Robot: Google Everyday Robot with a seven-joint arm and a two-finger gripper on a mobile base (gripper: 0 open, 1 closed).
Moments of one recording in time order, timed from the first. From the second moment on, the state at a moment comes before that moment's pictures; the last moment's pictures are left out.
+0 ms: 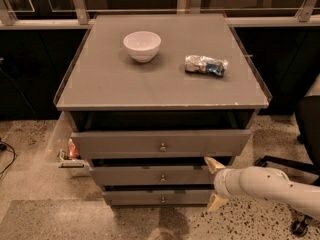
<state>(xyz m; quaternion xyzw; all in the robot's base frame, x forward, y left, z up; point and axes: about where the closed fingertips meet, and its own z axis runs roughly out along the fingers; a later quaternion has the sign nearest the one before) 0.500 -0.202 0.476 -0.67 0.68 -0.02 0.30</state>
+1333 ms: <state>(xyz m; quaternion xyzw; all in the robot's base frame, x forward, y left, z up) 0.545 -0.195 0.430 -0.68 0.65 -0.02 0.32</state>
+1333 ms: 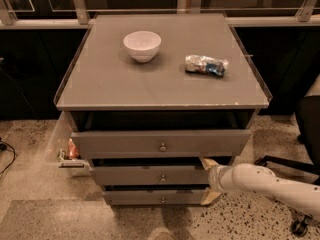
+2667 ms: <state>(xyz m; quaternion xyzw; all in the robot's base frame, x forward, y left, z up) 0.577 -0.202 0.382 -0.68 0.67 0.01 0.31</state>
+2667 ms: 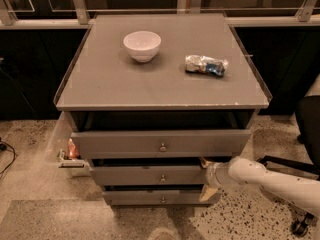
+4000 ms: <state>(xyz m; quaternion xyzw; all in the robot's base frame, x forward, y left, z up) 0.573 -0.201 0.388 -0.68 0.67 0.02 0.30</state>
